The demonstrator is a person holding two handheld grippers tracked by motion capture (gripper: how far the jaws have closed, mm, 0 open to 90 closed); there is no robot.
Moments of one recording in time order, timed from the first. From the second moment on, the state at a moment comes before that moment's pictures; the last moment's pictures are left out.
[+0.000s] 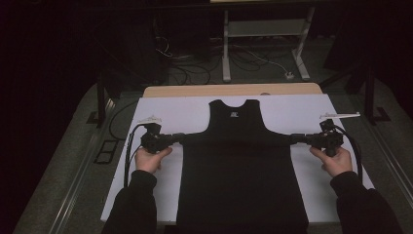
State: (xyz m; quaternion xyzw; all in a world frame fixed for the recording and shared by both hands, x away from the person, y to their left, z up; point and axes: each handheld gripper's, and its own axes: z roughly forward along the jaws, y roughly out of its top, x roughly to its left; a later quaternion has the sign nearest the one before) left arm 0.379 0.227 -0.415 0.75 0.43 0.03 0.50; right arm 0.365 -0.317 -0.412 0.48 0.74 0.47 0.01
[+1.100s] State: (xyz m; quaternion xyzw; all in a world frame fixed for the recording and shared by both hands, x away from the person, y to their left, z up) left arm 0.350 0.232 -0.419 0.77 0.42 0.00 0.47; right arm 0.336 -0.316 -0.415 0.48 0.75 0.46 -0.01
